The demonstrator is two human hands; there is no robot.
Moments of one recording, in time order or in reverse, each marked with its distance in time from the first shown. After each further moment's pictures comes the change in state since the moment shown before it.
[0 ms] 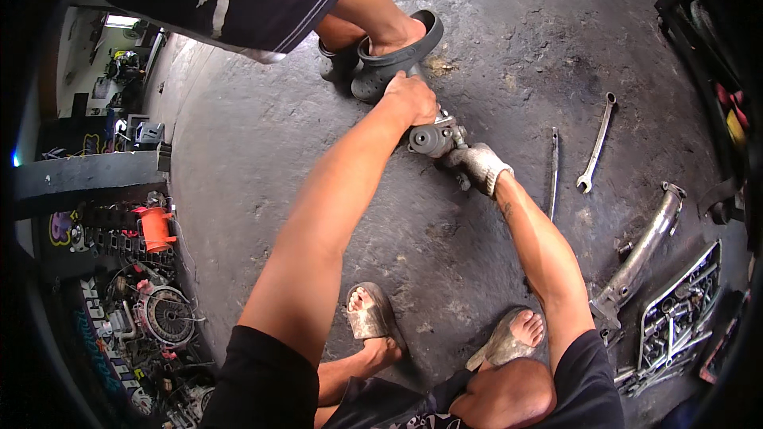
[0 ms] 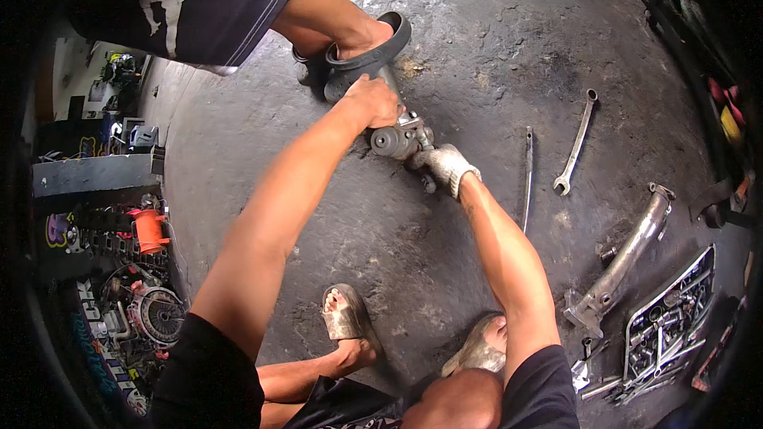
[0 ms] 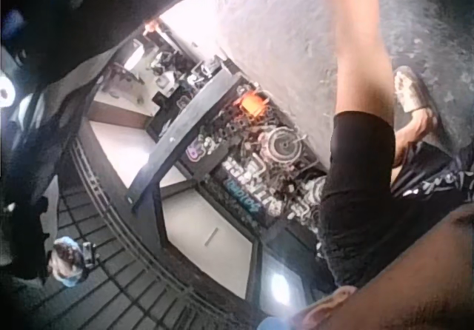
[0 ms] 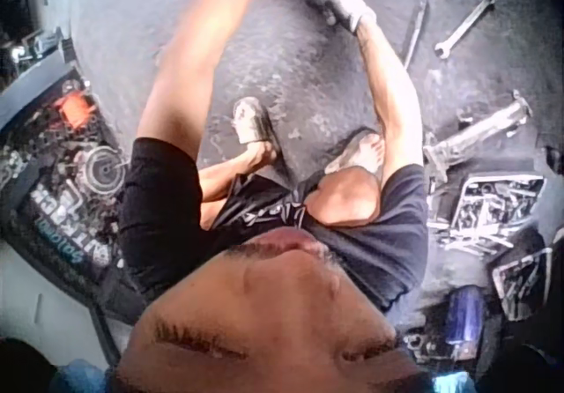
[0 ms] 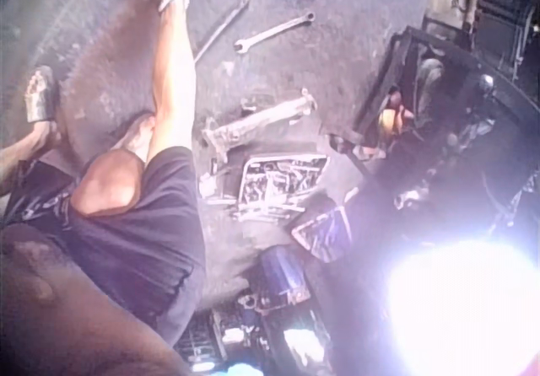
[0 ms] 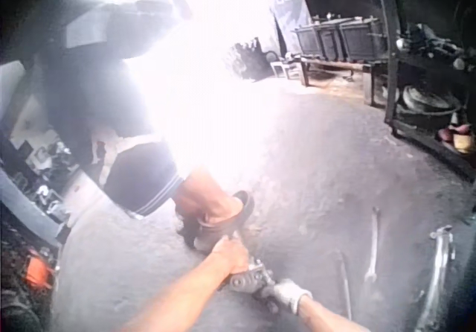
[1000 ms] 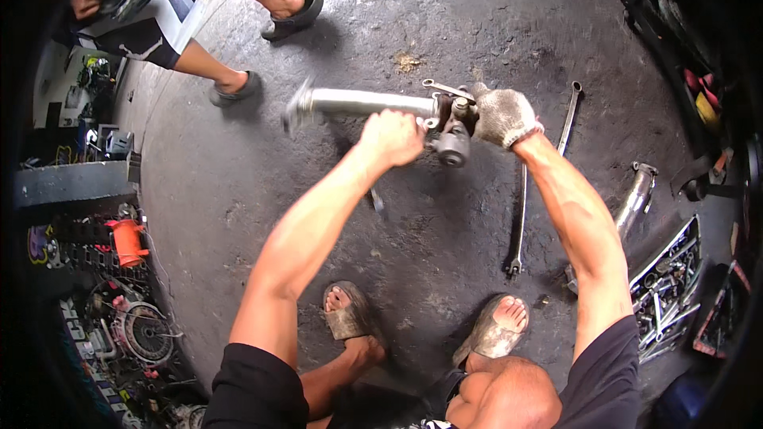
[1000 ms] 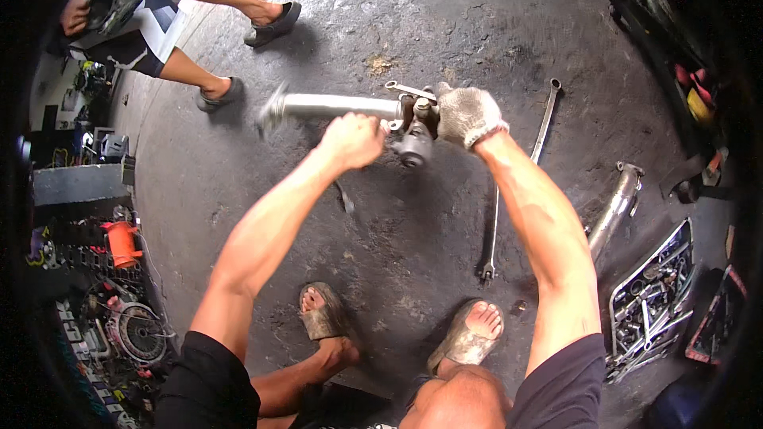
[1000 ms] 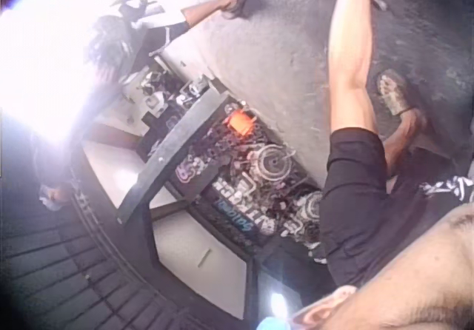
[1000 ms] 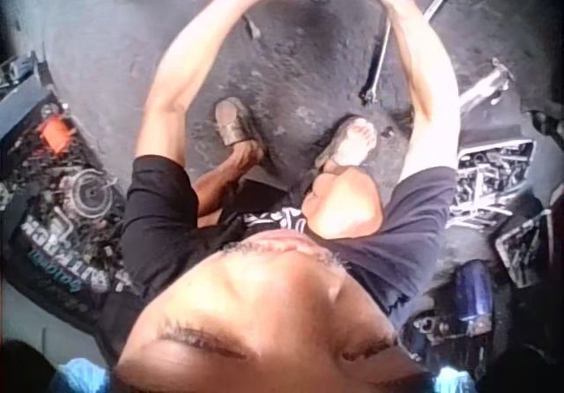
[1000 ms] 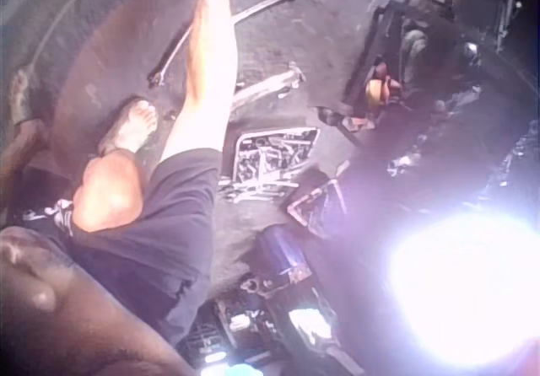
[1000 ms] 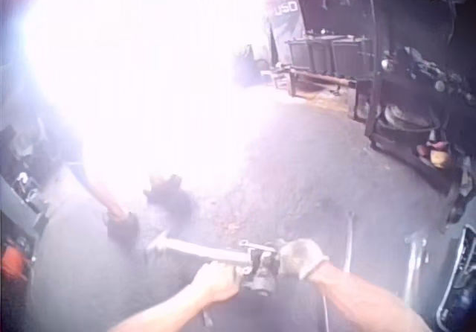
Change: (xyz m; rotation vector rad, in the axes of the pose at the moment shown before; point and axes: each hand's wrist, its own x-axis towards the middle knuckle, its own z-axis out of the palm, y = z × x) left_hand -0.053 0.067 0.048 -0.494 0.368 -0.102; right_hand -0.048 -0.083 -0.076 -1.547 0.449 -0.570
